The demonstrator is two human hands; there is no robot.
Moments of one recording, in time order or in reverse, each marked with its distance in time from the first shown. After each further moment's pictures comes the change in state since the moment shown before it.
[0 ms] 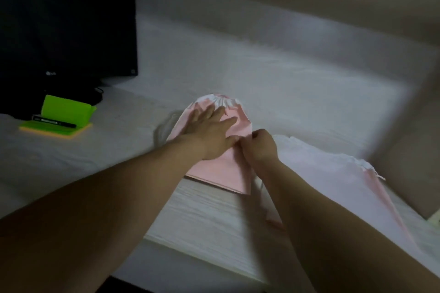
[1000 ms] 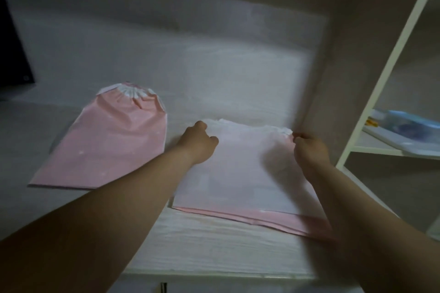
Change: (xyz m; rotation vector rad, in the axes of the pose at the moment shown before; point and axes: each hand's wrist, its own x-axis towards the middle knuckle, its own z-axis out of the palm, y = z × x) left_hand 0.033 0.177 0.042 -0.672 -0.076 -0.214; right_hand -0.008 0.185 -0.226 0.165 0.451 0.235
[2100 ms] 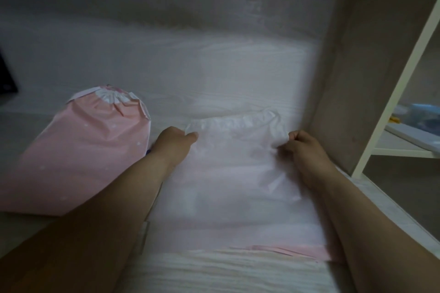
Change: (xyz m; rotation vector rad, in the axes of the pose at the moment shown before) left_hand 0.048 -0.032 0.003 -0.277 0.139 -0.102; right_hand 0.041 0.026 0.025 0.333 -0.319 -0.071
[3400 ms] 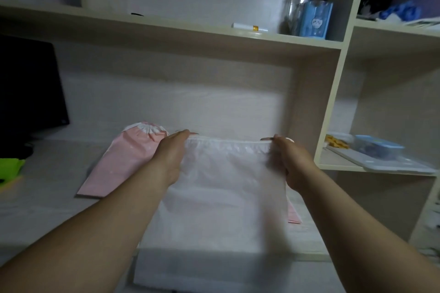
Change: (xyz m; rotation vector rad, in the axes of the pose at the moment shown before) left_hand -0.148 0.079 -0.085 -0.721 -0.070 0.027; right_hand -0.144 -0.141 -0.014 0.165 0.053 0.084
